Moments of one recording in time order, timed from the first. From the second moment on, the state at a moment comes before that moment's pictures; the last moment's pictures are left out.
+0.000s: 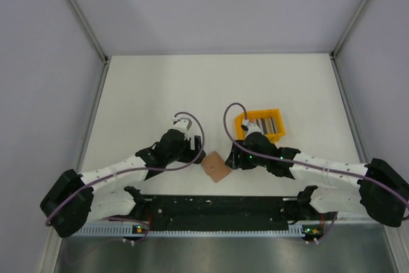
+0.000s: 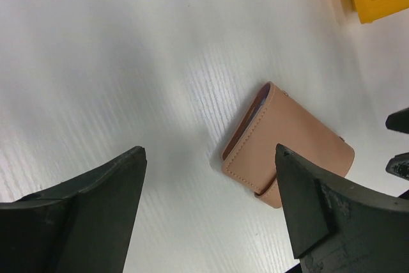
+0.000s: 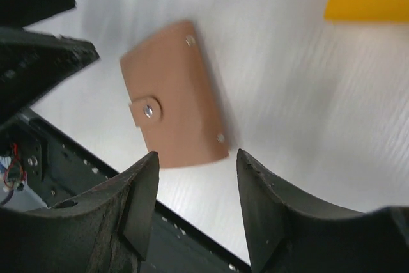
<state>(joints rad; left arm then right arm) -0.76 1.10 0.43 -0.01 -0.06 -0.55 0.95 1.19 0.57 -0.13 0.06 0.77</state>
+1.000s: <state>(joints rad) -0.76 1.23 0.42 0.08 0.16 -0.52 0.97 1.42 0.64 0.05 0.00 0.94</state>
